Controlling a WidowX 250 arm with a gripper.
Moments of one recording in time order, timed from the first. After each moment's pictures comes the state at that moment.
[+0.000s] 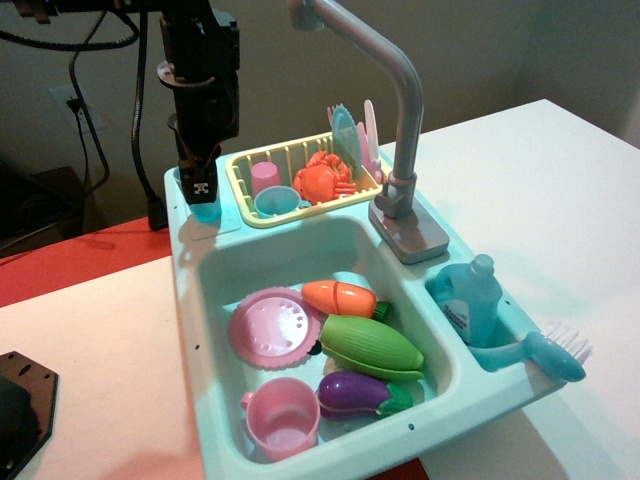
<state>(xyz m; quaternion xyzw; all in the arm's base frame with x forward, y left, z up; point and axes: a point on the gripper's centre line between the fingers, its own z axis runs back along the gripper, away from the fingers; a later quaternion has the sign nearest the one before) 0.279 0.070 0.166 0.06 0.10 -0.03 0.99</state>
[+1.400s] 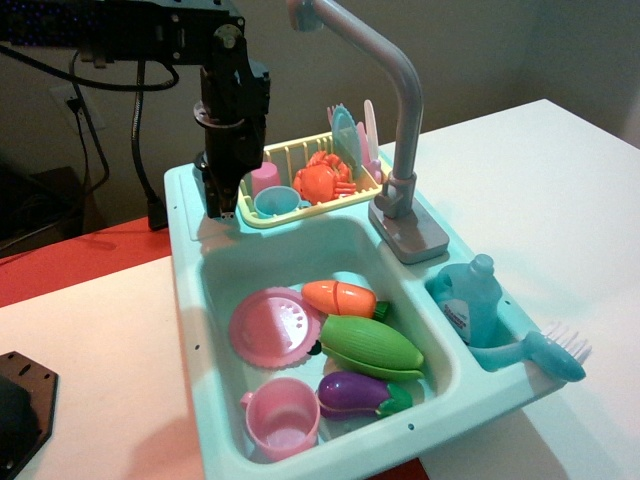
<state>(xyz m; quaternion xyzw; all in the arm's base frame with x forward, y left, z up) 0.288 0.070 0.131 0.06 0.12 -0.02 0.99</state>
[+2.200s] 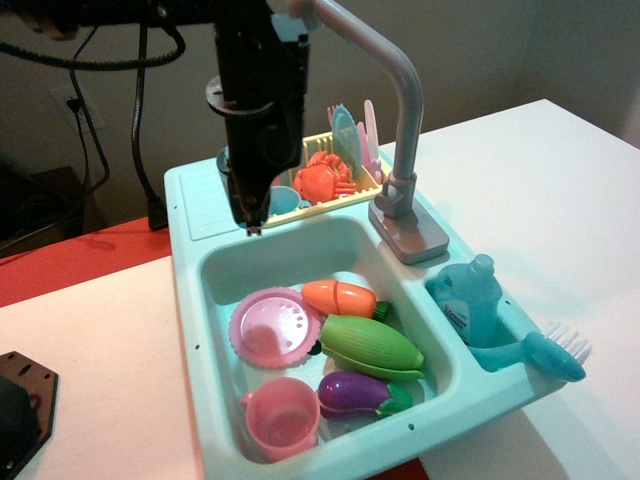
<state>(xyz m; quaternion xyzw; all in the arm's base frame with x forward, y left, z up) 0.317 -0.005 0.177 0.08 0.05 -0.08 0.99</state>
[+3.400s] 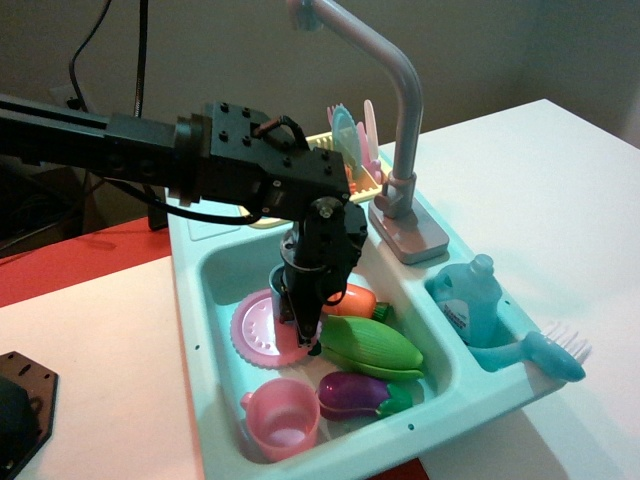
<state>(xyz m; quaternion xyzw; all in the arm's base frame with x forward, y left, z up) 0.319 -0.028 0.067 0.09 0.12 -0.08 0.99</state>
